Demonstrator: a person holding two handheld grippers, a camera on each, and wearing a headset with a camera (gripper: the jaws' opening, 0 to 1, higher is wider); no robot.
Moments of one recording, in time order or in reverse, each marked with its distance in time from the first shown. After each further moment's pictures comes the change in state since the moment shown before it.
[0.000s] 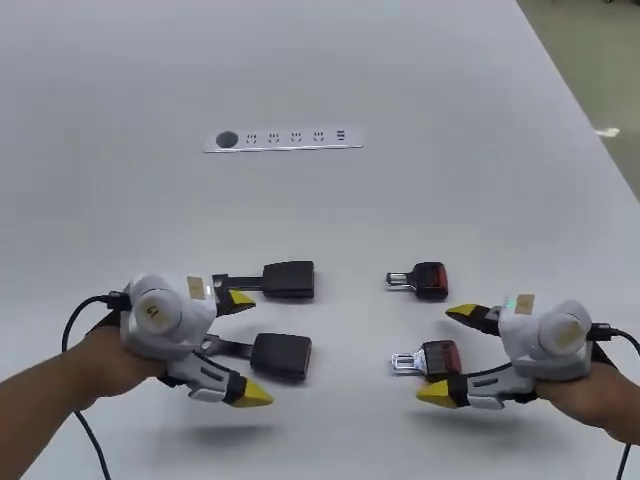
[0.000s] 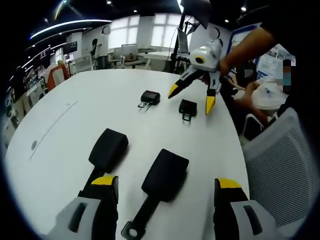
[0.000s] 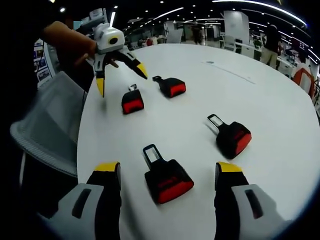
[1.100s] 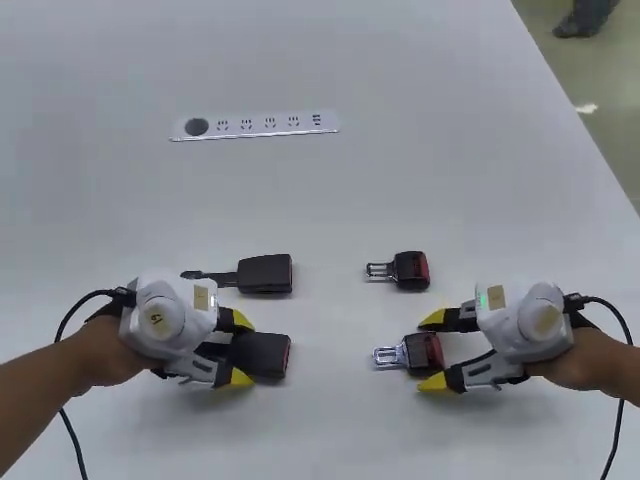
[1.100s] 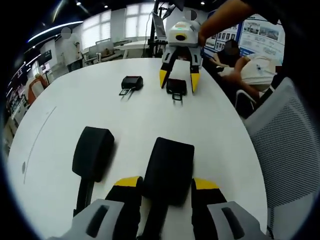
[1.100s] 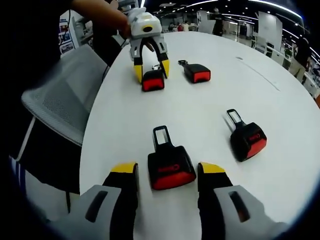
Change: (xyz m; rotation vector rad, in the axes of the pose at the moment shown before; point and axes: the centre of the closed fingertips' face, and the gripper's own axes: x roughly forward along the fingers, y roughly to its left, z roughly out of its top) left arm 0.026 0.002 -0.019 0.152 0.089 -0.064; right arm 0.005 0.013 -0.018 -0.177 0.125 0.159
